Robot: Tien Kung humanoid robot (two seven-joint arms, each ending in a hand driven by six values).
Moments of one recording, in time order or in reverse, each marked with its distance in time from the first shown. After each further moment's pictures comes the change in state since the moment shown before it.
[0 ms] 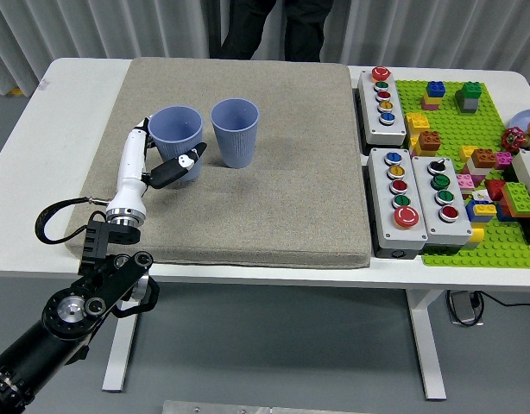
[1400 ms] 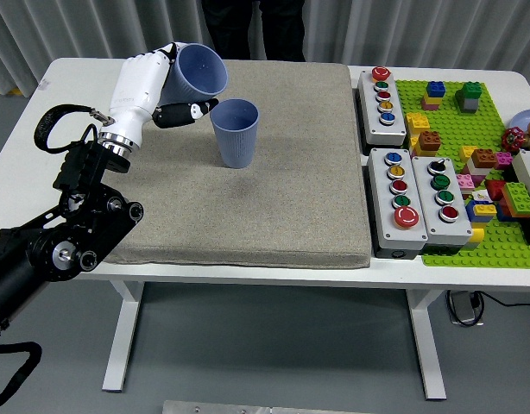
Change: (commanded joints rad) left arm -0.259 0.138 0.099 0.054 0.548 -0.062 0.192; right arm 0.021 -0.010 -0.016 -0.003 0.033 -0.003 0.010
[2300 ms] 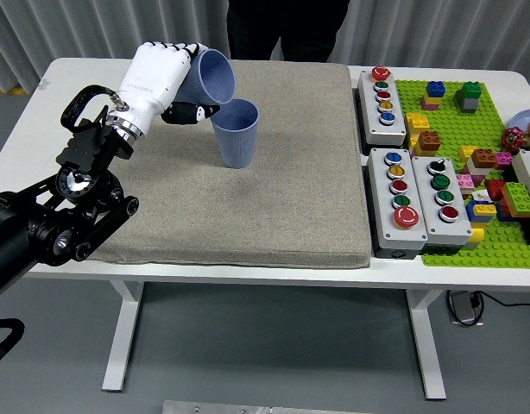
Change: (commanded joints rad) left arm -0.110 0.068 0.170 0.036 0.181 -0.045 0.085; right arm -0.010 0.000 0.001 0.001 -0.006 0.001 -0.004
